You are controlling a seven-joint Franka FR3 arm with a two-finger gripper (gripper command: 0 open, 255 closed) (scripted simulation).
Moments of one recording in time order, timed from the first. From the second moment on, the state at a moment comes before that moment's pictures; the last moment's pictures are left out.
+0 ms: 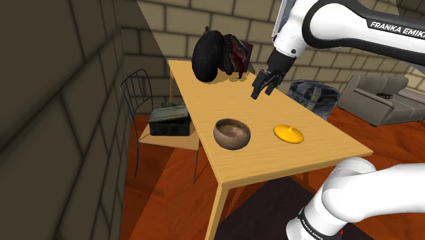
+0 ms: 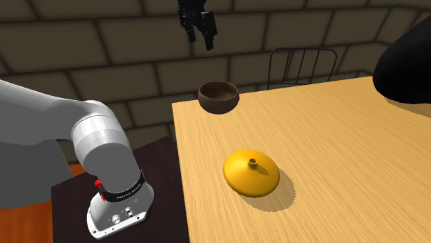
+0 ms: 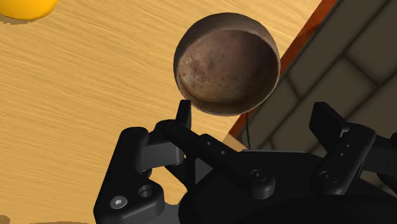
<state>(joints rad) 0.00 -0.77 0.07 -2.27 0.07 1.71 0.02</state>
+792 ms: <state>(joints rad) -0.07 -0.83 -0.10 -2.47 -0.05 1.80 -0.16</state>
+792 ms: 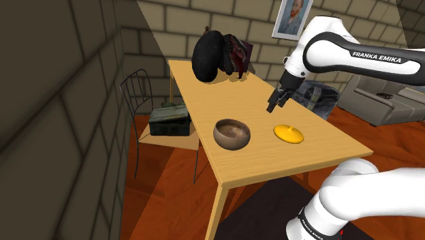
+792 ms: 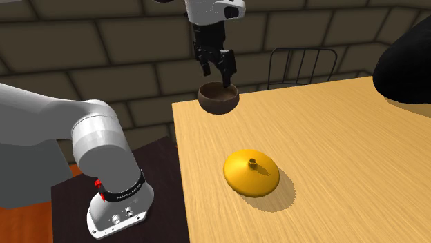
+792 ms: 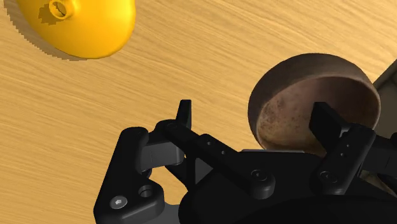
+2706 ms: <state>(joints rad) -0.25 -0.64 -0.48 -2.65 -0.35 2.15 -0.48</state>
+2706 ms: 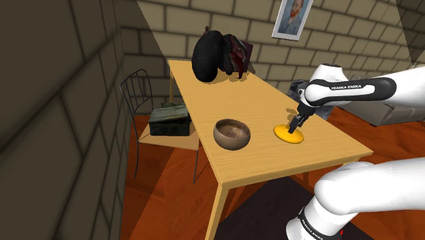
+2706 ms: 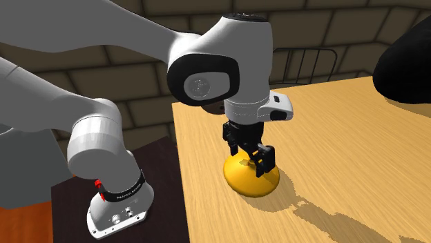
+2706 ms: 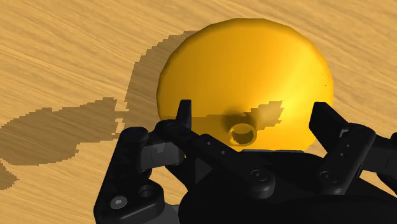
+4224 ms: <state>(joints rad) -0.24 -0.68 -0.44 -2.56 -0.33 2.02 -0.49</state>
